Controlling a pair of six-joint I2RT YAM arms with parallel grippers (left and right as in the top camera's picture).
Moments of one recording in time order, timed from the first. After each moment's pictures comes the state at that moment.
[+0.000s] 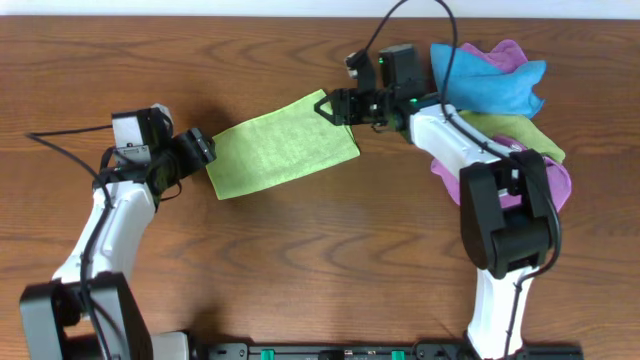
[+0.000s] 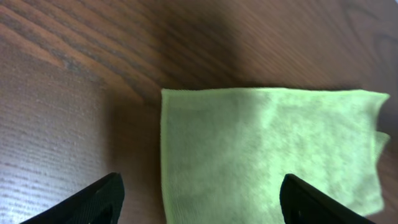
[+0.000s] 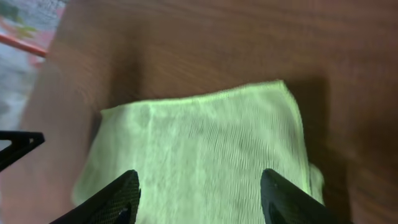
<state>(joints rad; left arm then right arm) 0.13 1.55 0.88 -0.29 0.28 -0.44 0.33 2.13 1.47 -0.13 -0.61 0.29</state>
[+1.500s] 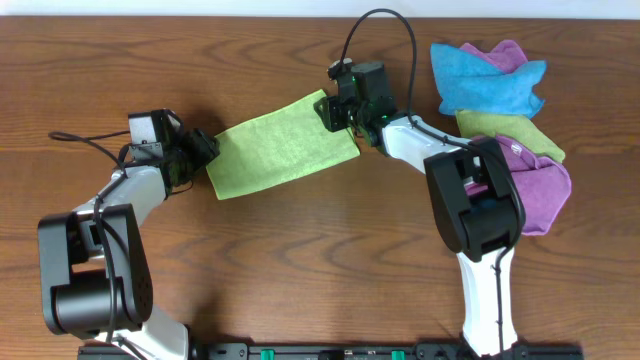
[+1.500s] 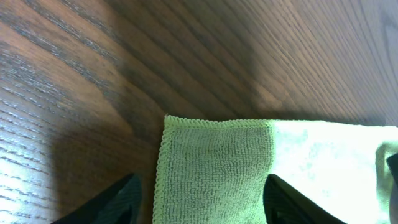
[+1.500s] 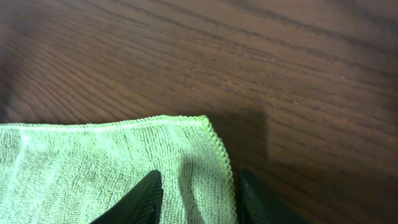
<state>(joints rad) 0.13 1.78 0.88 -0.07 0.33 -0.59 0.38 2.29 1.47 0.09 -0.32 0.19</state>
